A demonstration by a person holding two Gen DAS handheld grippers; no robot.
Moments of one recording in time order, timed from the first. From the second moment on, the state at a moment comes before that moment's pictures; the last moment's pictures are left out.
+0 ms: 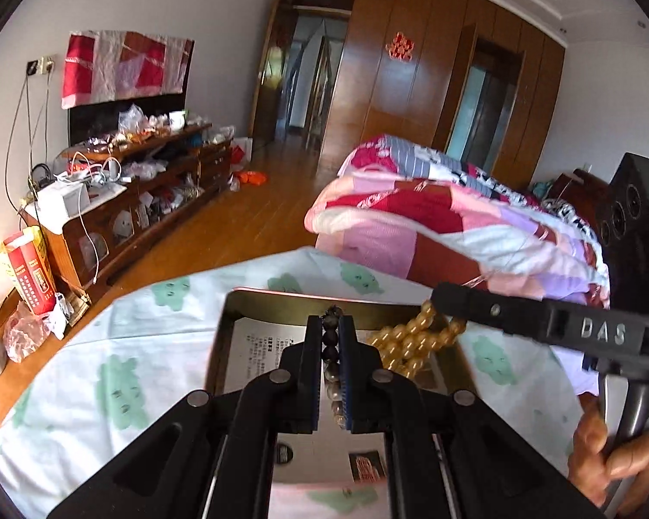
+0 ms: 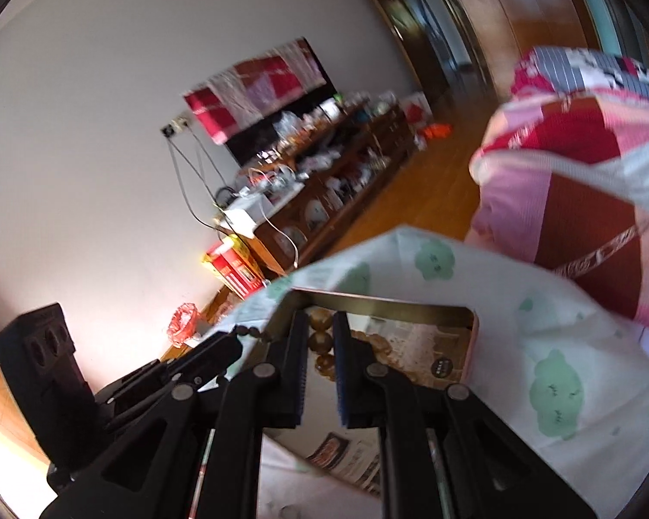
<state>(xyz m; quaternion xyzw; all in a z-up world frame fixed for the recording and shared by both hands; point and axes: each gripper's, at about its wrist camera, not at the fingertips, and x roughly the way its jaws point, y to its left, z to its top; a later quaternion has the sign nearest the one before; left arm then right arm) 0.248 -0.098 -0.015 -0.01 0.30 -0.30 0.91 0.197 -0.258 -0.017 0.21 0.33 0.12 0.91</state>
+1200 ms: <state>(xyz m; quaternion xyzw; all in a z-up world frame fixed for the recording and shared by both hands) 0.067 -0.004 -0.008 0.03 0.31 -0.22 0.92 -0.011 -0.265 -0.019 0.14 0.30 -0.03 0.94</state>
